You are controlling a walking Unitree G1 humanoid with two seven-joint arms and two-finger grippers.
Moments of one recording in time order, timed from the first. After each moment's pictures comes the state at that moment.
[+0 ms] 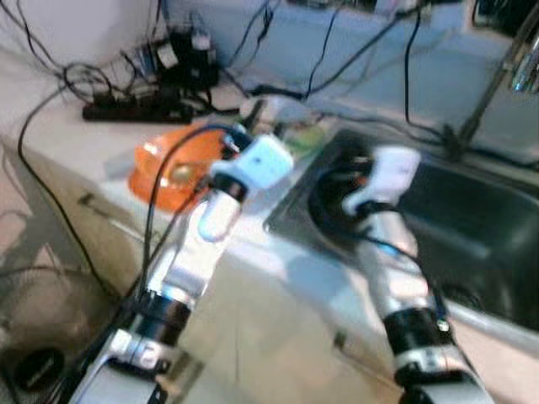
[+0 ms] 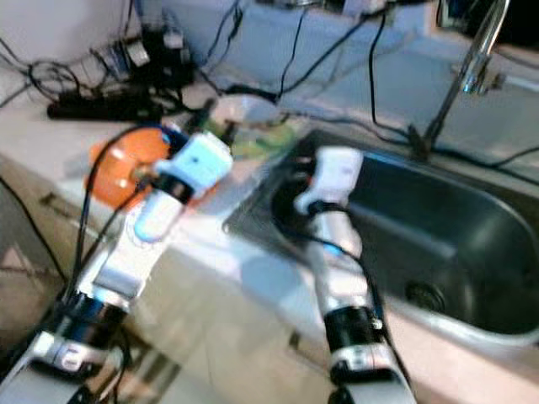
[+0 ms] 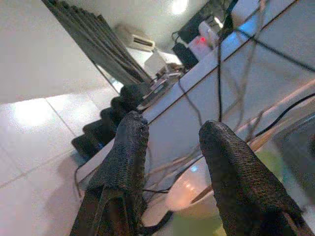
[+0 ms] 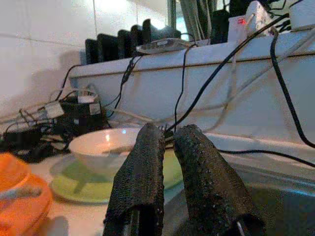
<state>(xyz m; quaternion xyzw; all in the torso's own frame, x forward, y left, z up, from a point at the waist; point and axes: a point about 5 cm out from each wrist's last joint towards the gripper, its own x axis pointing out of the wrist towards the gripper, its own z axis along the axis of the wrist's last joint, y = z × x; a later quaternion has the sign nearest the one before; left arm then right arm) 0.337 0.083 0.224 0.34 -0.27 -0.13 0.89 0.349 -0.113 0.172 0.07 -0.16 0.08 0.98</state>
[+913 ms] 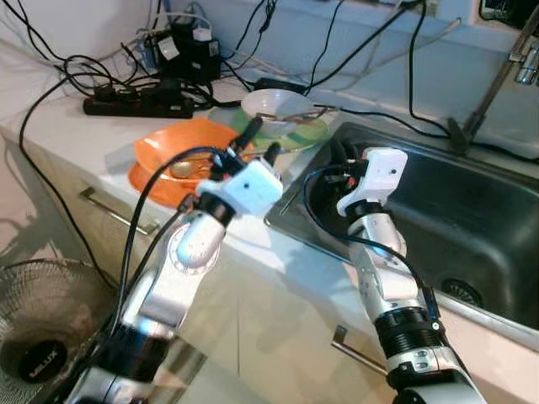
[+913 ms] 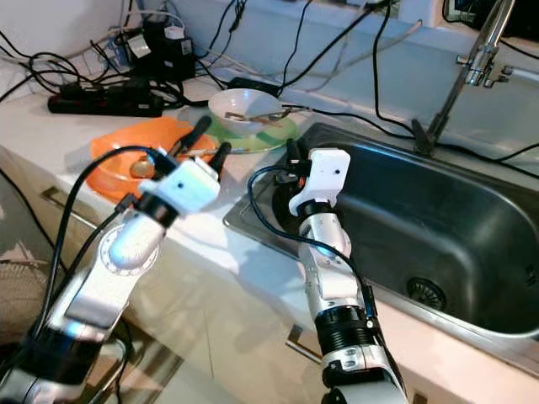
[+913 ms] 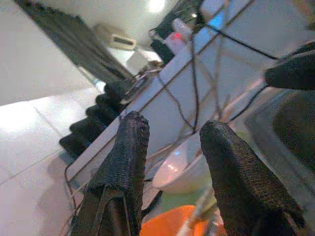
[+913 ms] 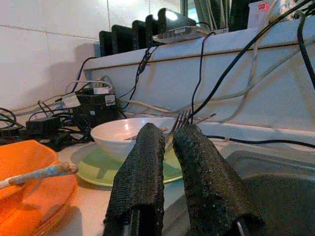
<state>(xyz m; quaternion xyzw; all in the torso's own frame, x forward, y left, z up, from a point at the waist) 0.300 0.097 0.212 0.36 -0.25 -0.17 0.88 0.347 -0.101 0.171 0.07 -0.16 0.09 0.98</state>
